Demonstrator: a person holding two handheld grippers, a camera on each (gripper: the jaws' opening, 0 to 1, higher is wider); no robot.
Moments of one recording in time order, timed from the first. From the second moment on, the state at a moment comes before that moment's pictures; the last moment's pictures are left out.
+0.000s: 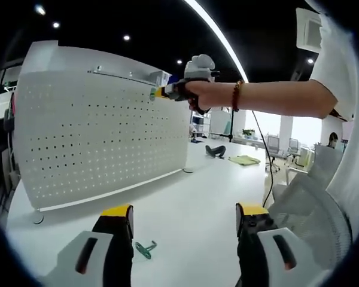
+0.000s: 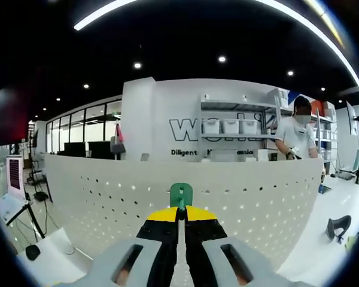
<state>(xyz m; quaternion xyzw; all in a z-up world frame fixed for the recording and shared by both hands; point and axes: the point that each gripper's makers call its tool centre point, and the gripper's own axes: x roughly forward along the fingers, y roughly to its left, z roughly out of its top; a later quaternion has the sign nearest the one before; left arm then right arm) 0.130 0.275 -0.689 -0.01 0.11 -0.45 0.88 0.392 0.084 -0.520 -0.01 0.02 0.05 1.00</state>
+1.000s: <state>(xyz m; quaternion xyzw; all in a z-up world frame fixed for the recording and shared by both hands) 0.129 0.283 -0.695 0.00 0.12 -0.44 0.89 0.412 0.077 -0.532 0.00 0.04 0.04 1.00</state>
